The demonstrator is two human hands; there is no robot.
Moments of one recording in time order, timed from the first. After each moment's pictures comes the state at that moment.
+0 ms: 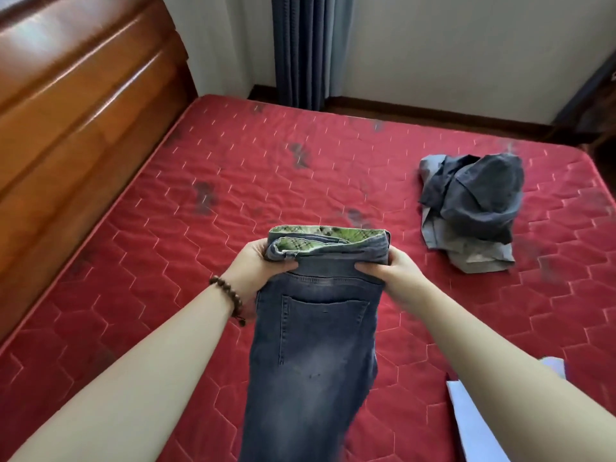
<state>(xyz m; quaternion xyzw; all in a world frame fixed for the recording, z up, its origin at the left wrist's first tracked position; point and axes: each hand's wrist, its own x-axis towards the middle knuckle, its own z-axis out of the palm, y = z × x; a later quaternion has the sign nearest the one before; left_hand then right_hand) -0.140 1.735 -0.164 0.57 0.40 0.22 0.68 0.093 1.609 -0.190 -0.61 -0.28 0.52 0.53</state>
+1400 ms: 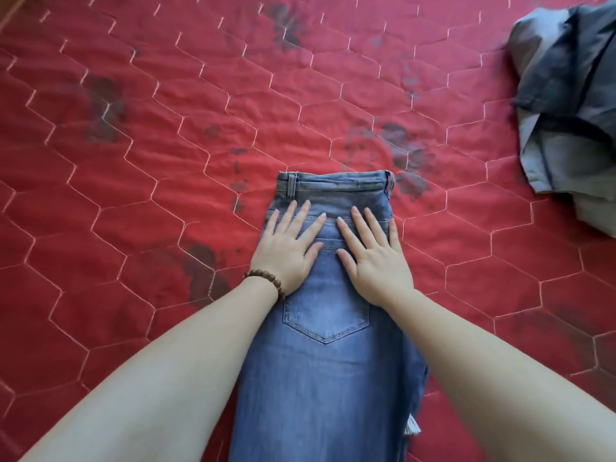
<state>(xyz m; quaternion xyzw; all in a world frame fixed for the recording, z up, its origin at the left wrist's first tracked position) -0.045 1.846 -0.556 0.94 0.33 -0.02 0.08 0.115 1.734 -0.562 -0.79 -0.60 0.08 -0.02</state>
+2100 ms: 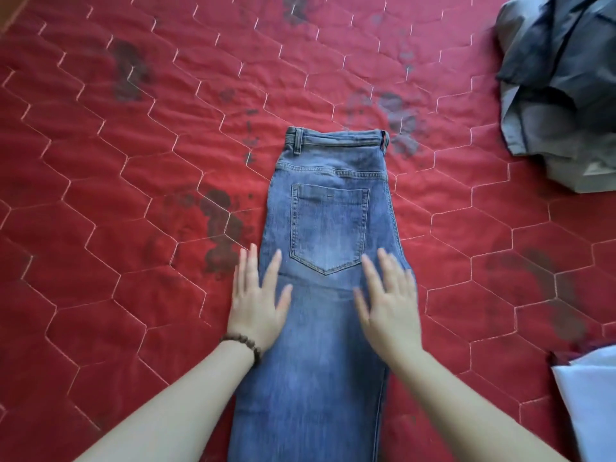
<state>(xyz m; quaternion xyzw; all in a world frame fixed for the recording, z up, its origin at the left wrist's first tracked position) -0.174 1.692 -0.540 0.84 0.48 0.05 0.23 0.018 1.574 -0.523 -0.85 -0.51 0.08 0.11</state>
